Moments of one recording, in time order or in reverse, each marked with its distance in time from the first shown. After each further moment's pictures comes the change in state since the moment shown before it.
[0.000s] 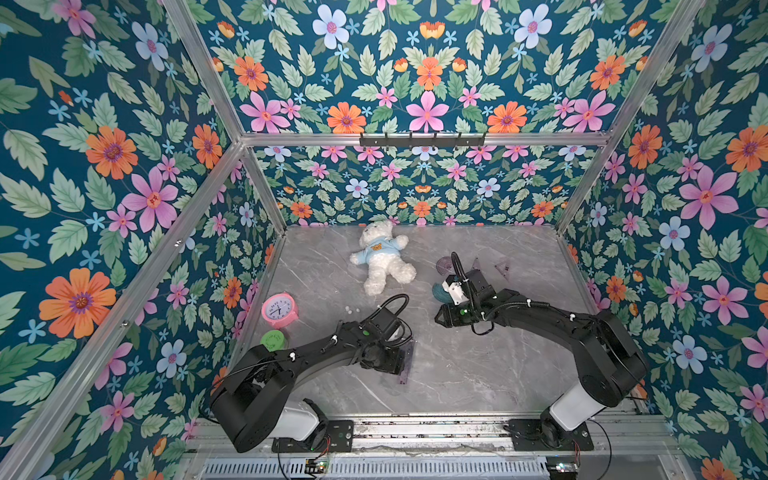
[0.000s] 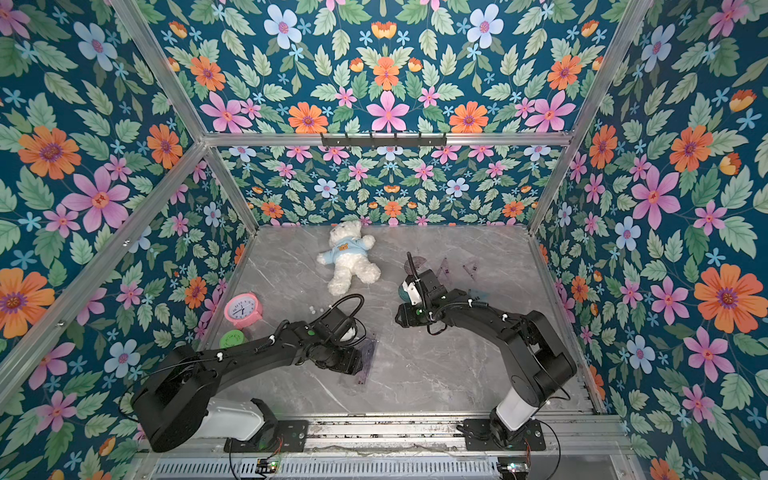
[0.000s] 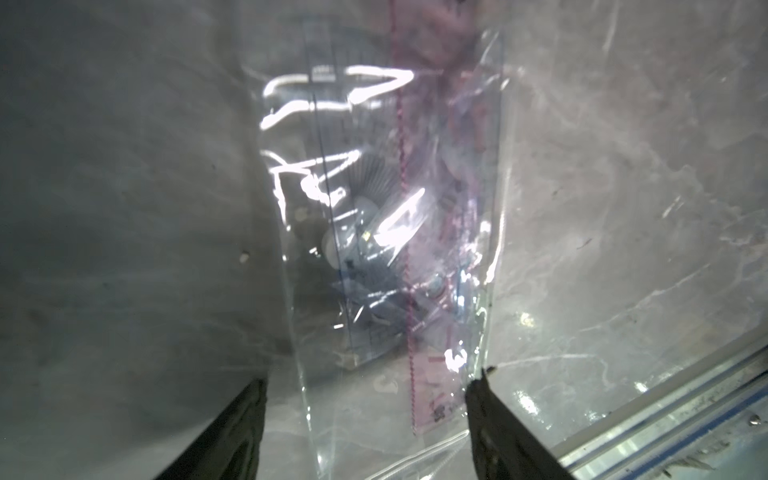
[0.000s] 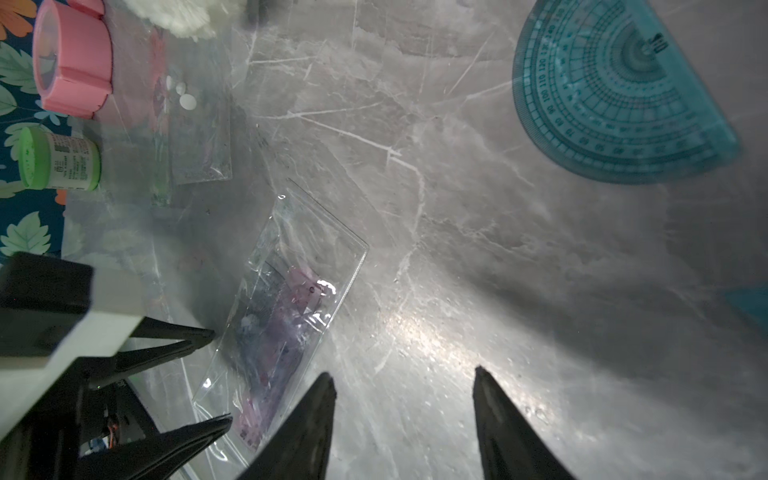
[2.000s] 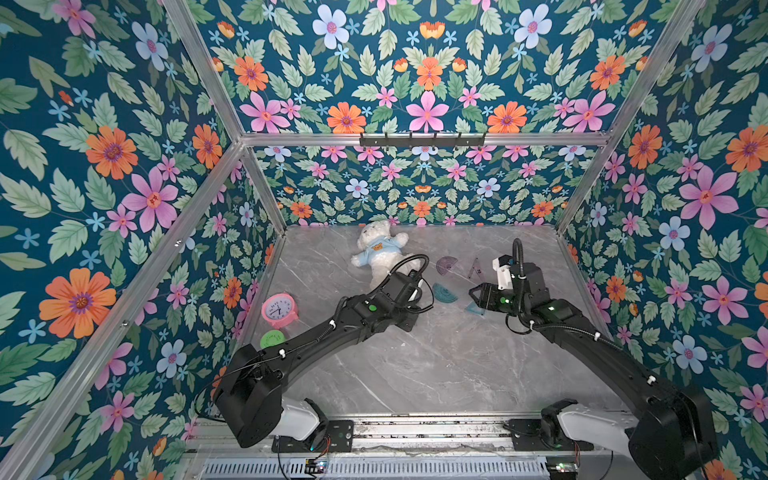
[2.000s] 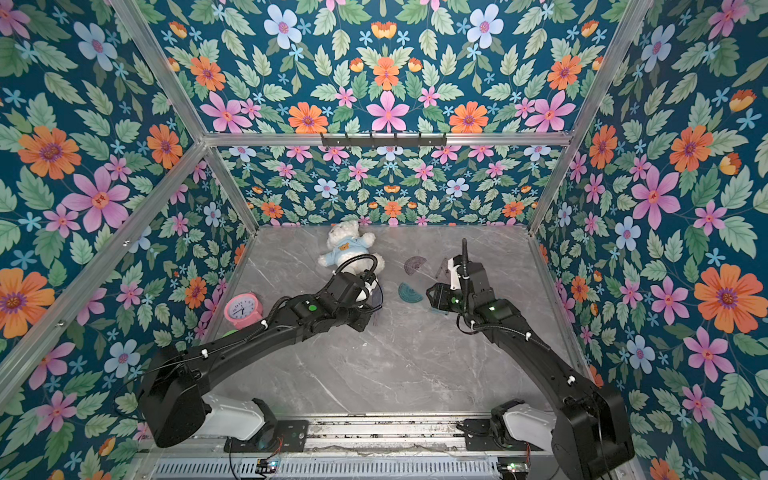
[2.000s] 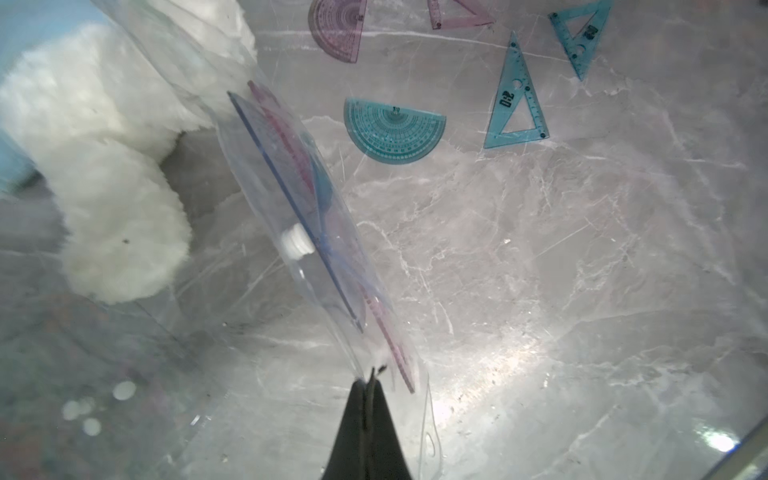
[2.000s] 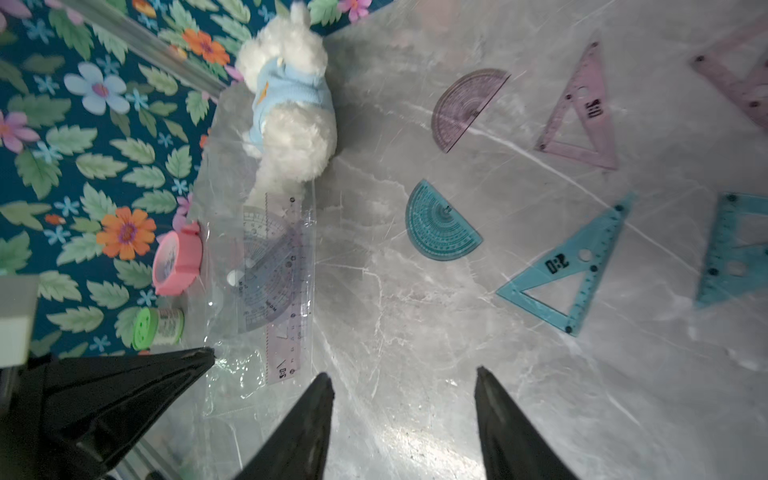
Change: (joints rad) left arm -0.042 0.045 0.408 0.050 -0.321 0.383; right arm -0.232 -0.461 -0.122 -0.009 0.091 0.153
